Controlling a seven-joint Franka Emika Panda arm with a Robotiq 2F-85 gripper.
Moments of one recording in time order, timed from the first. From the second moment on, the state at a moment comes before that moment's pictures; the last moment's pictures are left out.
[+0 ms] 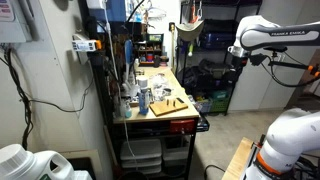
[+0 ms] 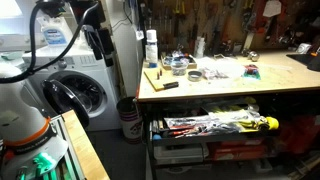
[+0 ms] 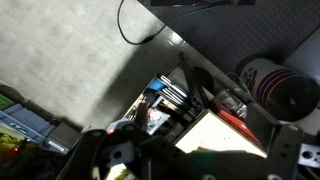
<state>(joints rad) -0.17 -0.81 -0.25 -2.47 -0.23 1.72 -0.32</state>
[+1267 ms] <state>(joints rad) -0.17 -0.27 -0.09 -2.29 -0.09 2.35 0.34</state>
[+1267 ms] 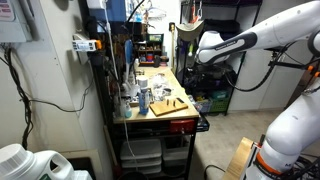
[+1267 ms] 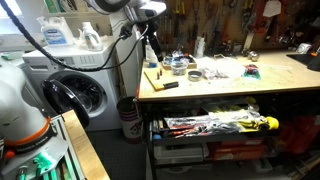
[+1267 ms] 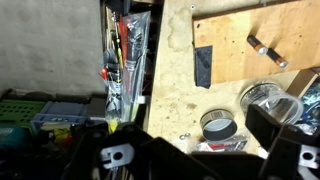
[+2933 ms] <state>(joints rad) -0.13 0.40 -0.14 -1.75 -0.21 2.46 0.62</state>
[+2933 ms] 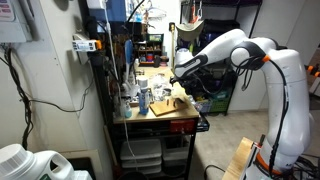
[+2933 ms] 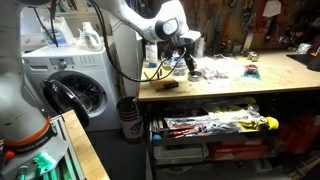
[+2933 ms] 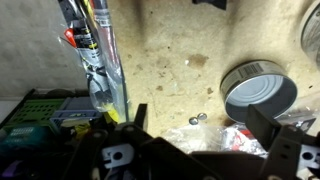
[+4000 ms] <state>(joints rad) -0.12 0.68 -0.14 -1.41 -0.01 2.29 0.56</state>
